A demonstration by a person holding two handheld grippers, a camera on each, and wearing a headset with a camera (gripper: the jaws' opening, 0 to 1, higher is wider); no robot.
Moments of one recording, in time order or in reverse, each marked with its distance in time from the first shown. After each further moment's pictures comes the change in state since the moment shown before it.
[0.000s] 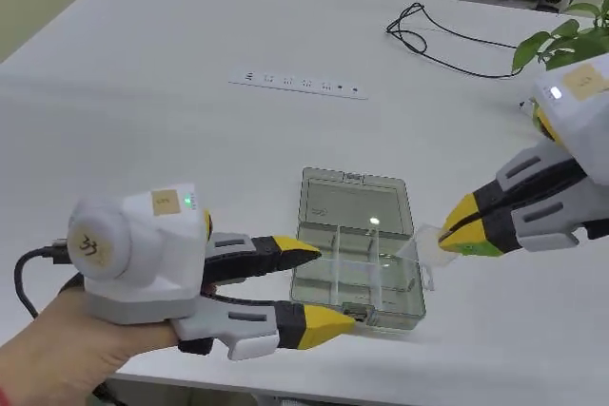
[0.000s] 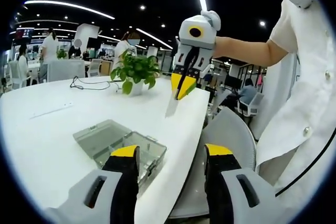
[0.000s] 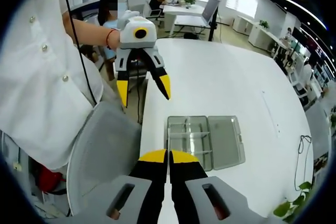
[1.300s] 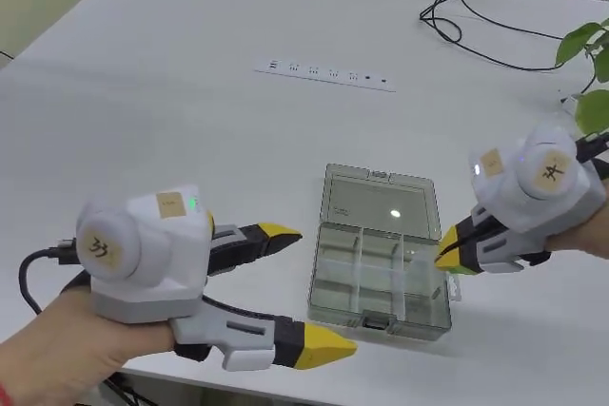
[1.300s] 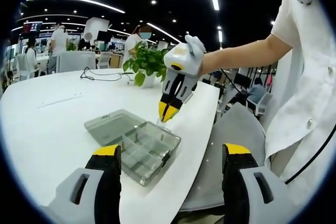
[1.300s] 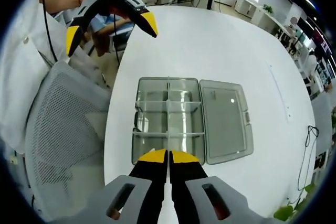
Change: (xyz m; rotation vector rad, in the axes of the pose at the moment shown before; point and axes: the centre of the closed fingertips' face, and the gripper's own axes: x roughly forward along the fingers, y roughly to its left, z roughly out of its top) left arm -0.005 0.027 -0.016 -0.044 0.041 0.072; right arm 0.081 -0.050 -0.071 -0.007 0.177 0.002
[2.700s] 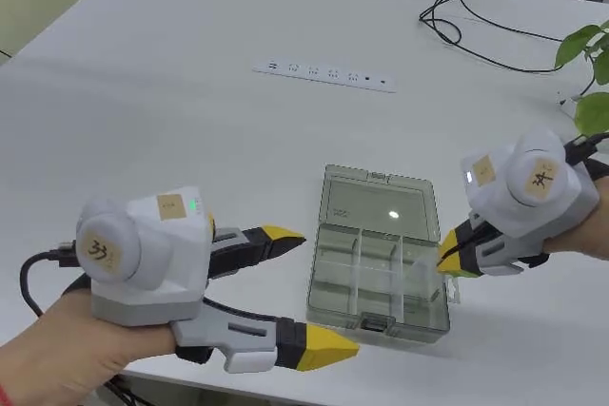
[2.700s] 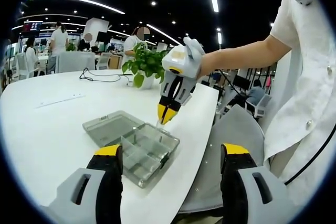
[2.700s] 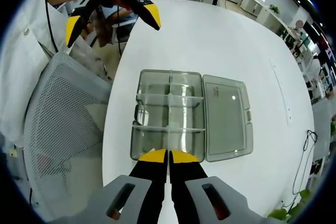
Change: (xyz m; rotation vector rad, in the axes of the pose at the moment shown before) left arm 0.002 -0.002 0.002 -0.003 -0.015 -0.010; right arm 0.002 0.001 -0.007 -0.045 0.062 0.007
